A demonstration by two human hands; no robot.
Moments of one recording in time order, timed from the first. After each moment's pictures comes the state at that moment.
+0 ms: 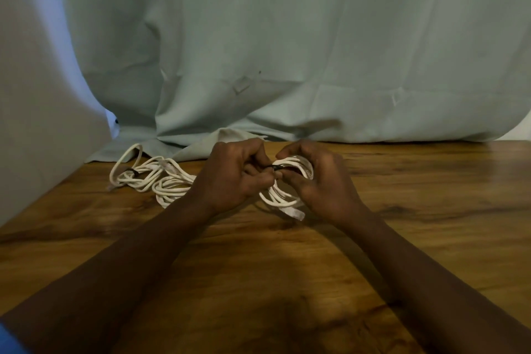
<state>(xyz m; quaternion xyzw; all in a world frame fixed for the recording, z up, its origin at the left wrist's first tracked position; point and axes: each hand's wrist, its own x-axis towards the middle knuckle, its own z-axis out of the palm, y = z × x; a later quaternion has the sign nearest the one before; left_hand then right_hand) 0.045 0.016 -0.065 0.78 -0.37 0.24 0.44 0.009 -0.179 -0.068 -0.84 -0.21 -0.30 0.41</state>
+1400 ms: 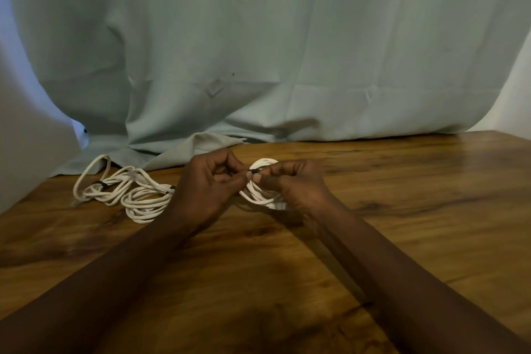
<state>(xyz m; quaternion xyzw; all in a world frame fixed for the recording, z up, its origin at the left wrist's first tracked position) 0.044 0.005 -0.080 0.74 -0.29 0.14 0.59 0.009 -0.171 -0.070 -0.75 0.00 -0.12 0.65</state>
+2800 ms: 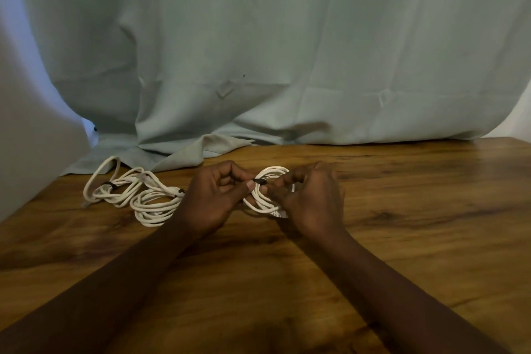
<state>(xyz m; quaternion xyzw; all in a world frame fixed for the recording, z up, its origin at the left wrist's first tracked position) 0.056 0.009 -0.091 0.72 -0.26 0.08 0.64 0.018 -0.170 -0.086 -0.88 0.06 -0.30 0.35</state>
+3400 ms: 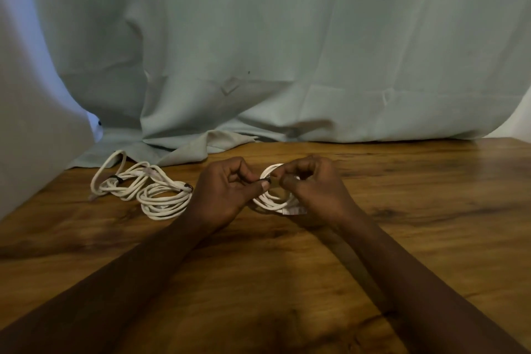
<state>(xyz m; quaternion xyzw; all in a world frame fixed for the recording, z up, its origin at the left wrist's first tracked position) 0.054 0.003 -0.091 0.74 -0.25 0.12 0.61 0.018 -0.183 -0.071 -0.83 -0.08 -0.21 0.52</state>
